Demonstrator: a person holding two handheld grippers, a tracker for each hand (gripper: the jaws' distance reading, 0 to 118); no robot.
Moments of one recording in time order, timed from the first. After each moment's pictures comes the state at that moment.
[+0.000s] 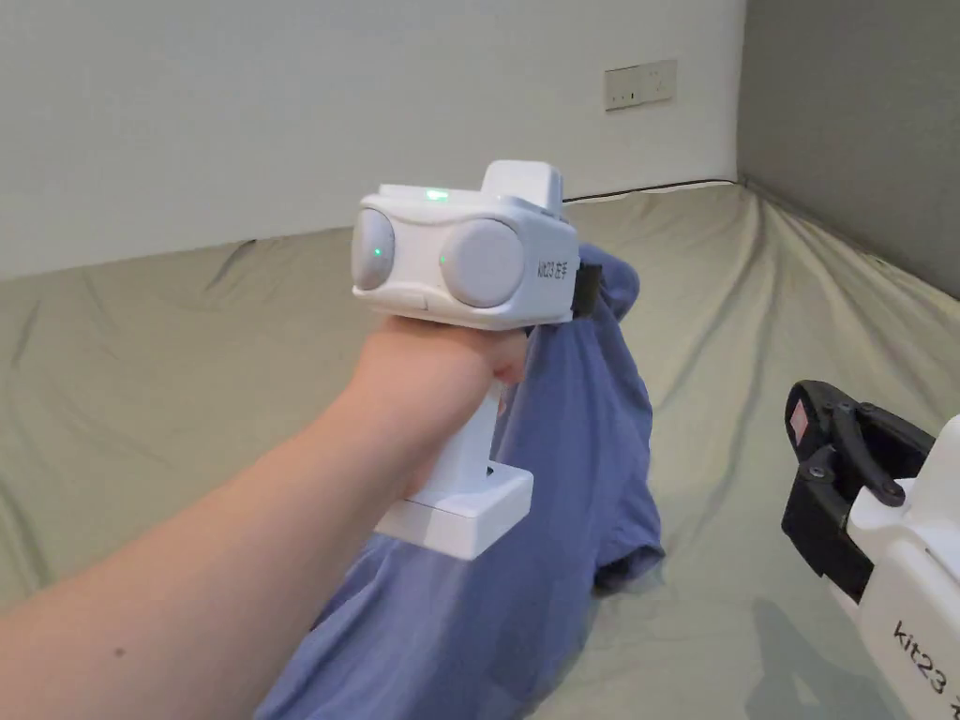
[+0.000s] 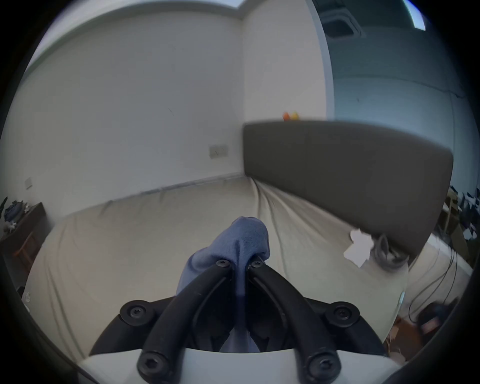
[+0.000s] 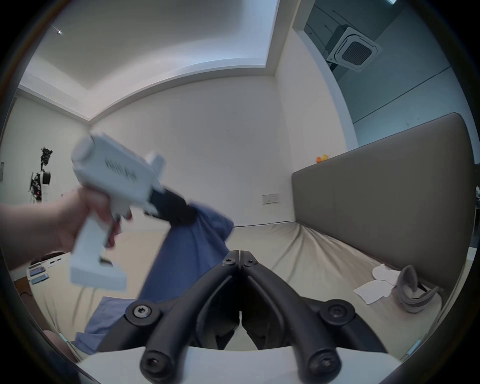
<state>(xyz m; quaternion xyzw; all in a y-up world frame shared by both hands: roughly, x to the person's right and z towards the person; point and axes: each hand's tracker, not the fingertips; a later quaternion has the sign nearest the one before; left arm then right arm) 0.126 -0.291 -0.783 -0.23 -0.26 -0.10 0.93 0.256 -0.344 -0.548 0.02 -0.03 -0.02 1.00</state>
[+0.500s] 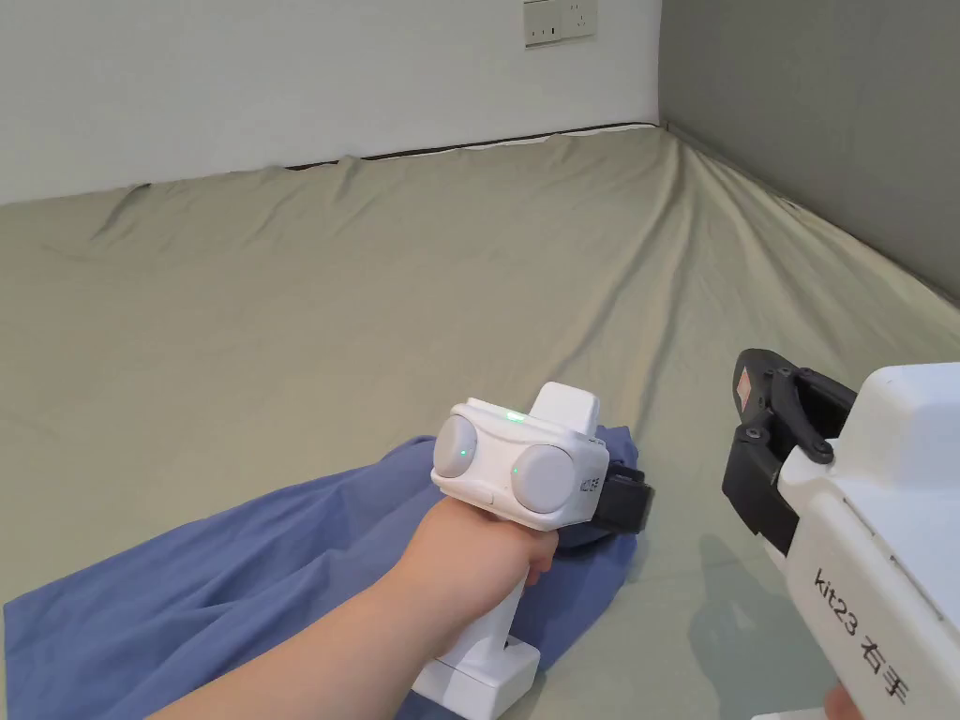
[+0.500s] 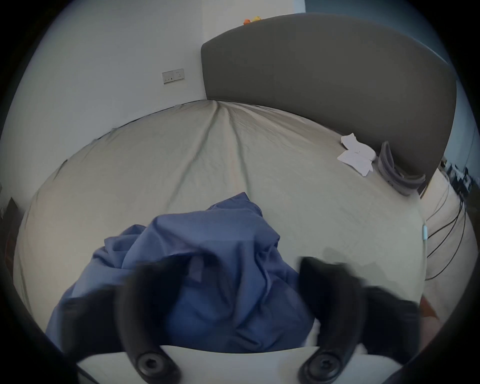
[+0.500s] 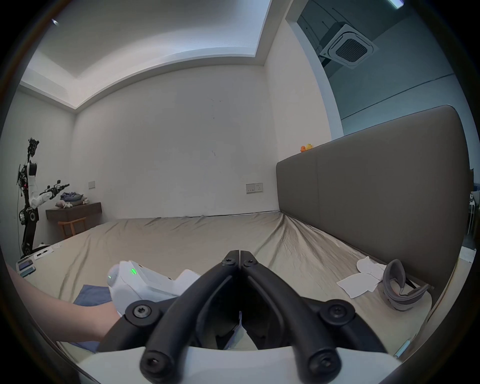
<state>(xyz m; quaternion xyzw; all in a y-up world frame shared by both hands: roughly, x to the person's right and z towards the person) 0.190 -0.471 -0.778 -0.36 -0.31 -0.14 0.87 0.295 -0.364 -0.558 -0.02 -0.06 -0.01 1.00</state>
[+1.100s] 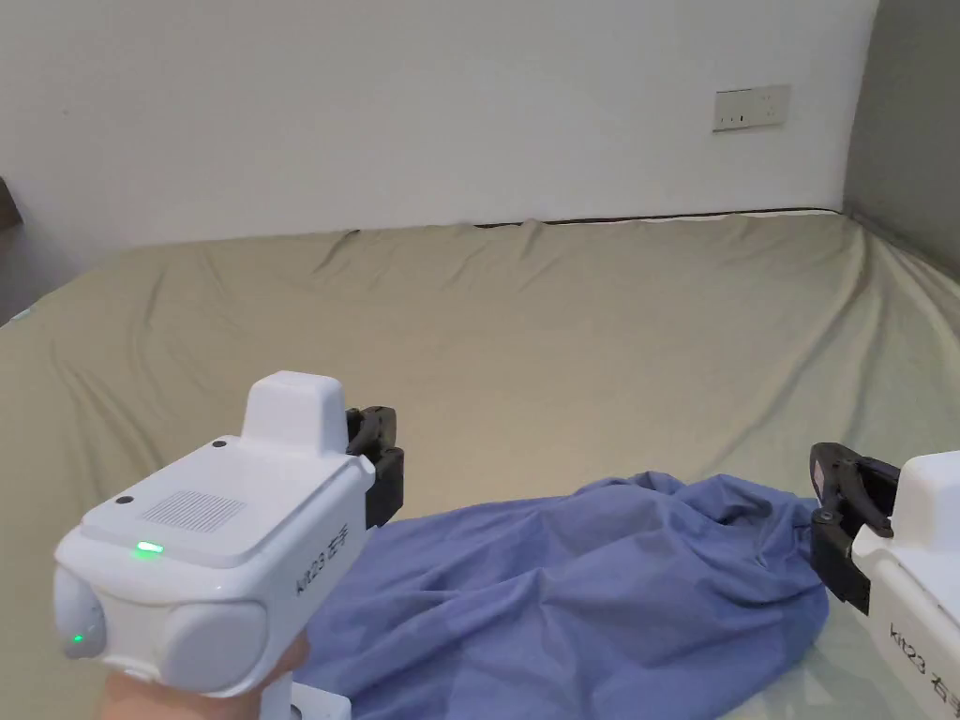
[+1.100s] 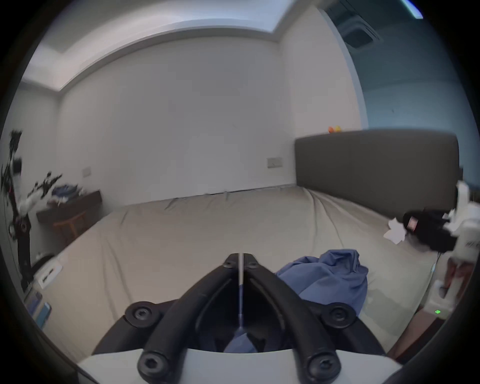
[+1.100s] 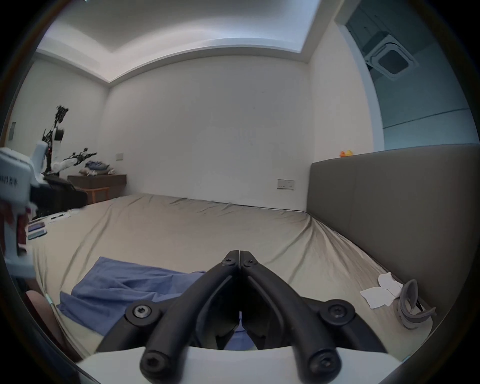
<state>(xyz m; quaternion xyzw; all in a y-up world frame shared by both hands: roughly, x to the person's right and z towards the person) -0.133 -0.326 -0.609 -0.11 -0.09 -0.04 0.99 0.227 -0.365 -0.570 -0.04 0.03 0.07 1.00</state>
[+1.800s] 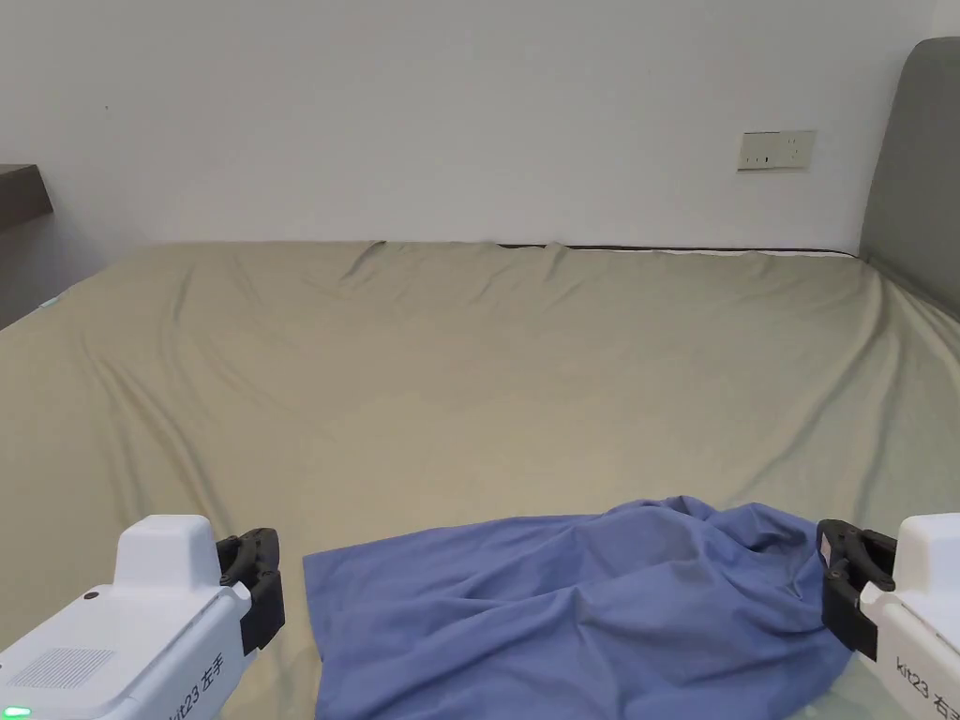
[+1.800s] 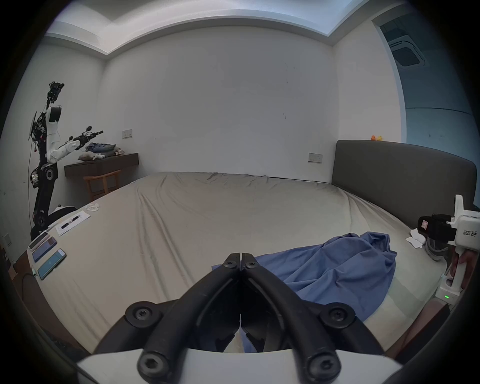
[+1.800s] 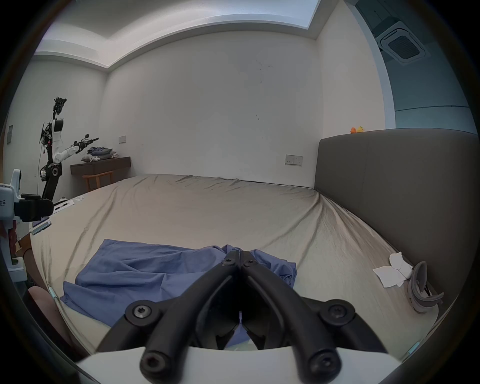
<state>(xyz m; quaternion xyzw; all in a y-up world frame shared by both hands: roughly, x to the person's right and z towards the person) -0.221 -0.383 -0.579 -0.16 0.00 0.01 0.99 0.213 -0.385 -0.586 -0.12 0.04 0.05 0.99</state>
